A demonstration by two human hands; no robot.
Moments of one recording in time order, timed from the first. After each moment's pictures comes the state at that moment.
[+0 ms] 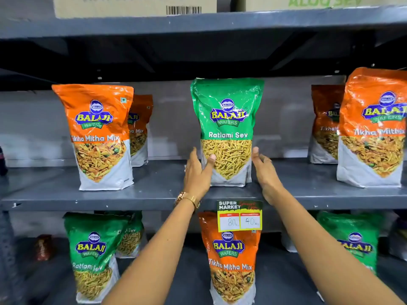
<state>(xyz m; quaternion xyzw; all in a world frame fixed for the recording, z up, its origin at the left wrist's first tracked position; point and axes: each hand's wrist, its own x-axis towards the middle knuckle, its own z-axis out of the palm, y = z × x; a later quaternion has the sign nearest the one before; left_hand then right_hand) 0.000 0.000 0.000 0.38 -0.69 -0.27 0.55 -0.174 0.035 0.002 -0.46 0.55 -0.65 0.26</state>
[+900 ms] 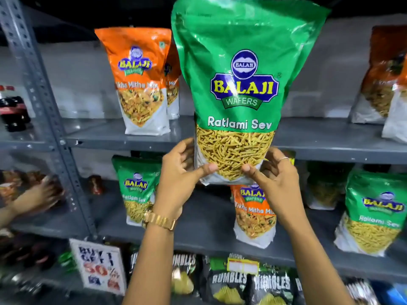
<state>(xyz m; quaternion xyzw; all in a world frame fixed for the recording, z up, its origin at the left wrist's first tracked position) 0.129 0.130 -0.061 0.30 -0.64 -0.36 0.62 -0.067 0.158 -0.083 -0.61 0.40 -0.65 0.20</state>
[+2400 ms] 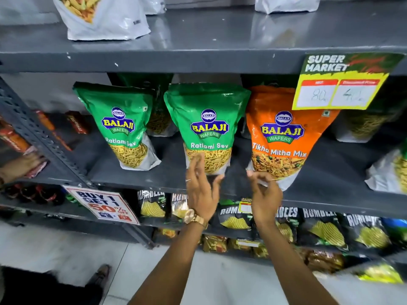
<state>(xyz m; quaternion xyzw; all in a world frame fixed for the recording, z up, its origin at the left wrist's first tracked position) 0.097 0.042 -0.332 0.50 -0.68 -0.07 0.53 -0.040 0.081 -0.331 -0.39 0.64 -0.63 0.20</state>
